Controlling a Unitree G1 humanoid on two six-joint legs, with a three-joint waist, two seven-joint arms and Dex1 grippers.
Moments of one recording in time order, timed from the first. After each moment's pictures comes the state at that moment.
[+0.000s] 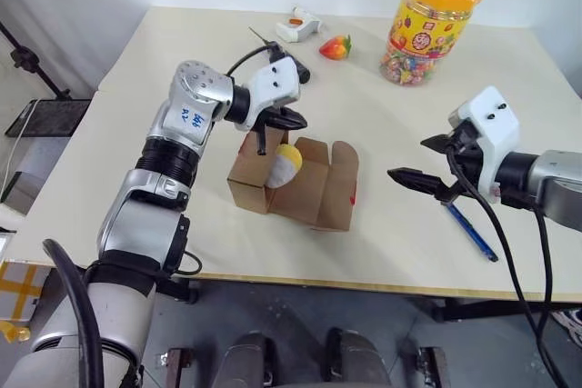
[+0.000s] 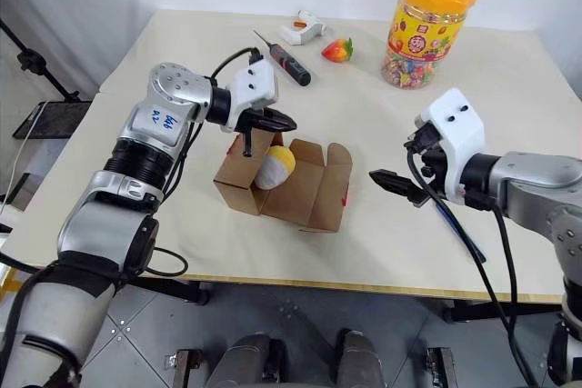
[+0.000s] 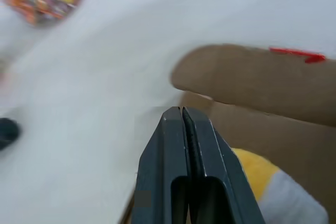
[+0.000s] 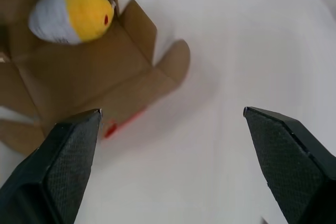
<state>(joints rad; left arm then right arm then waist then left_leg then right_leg) -1.24 0.41 -0.17 0.71 0.10 0.13 -1.14 -0.59 -0.88 -0.19 -0.52 0.84 1.28 0.40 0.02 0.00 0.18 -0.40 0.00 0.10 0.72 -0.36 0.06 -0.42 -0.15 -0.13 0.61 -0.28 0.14</state>
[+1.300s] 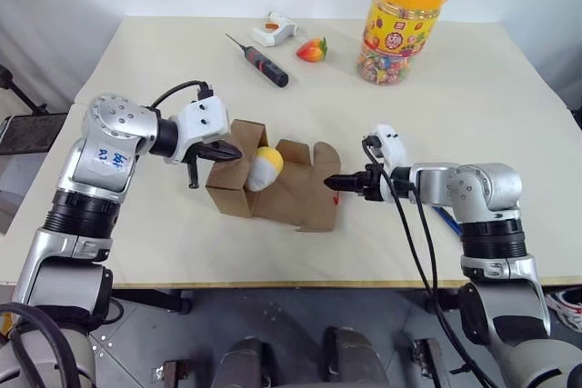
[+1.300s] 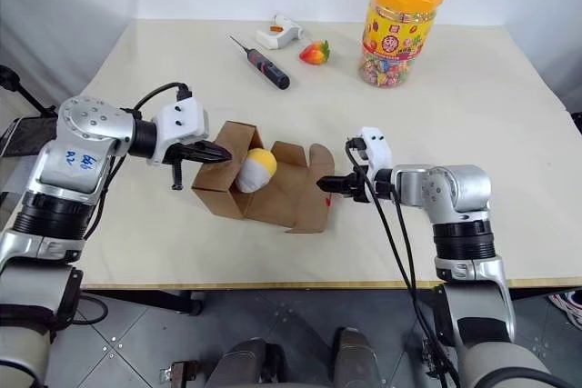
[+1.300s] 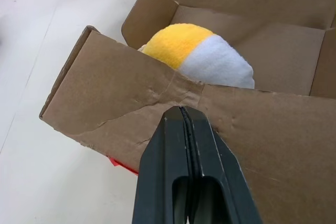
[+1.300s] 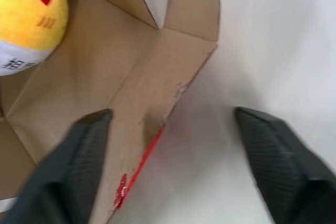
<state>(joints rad) -0.89 0.74 -0.17 0.24 0.04 0.33 -1.22 -0.80 -0.41 -0.05 0.16 0.61 1.29 0.44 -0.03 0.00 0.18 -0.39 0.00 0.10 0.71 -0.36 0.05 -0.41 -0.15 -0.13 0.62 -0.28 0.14</state>
